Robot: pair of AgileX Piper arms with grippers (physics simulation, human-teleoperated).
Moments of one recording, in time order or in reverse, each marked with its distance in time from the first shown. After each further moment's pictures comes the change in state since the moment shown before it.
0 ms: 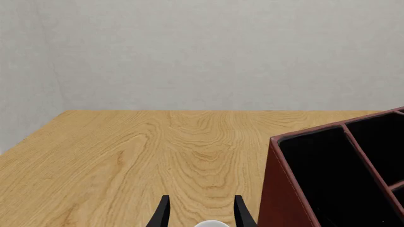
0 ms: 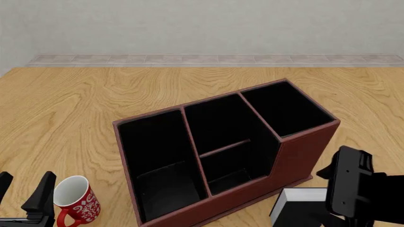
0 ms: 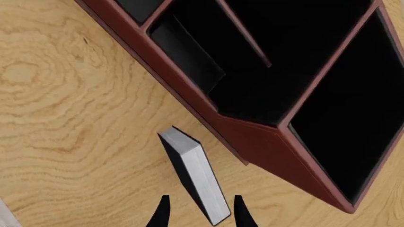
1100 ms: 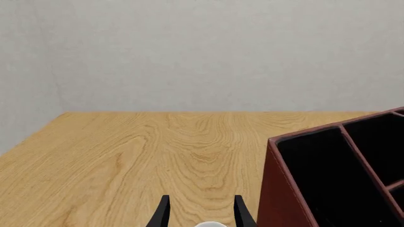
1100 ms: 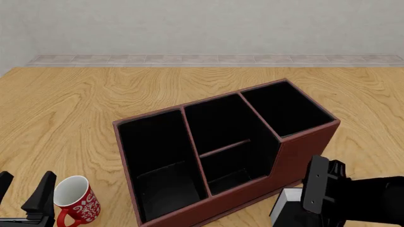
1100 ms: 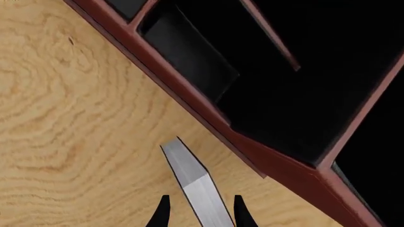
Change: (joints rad) left arm -0.008 -0.003 0.001 -0.006 0.000; right arm -0.003 0.142 0.134 -0.207 0.037
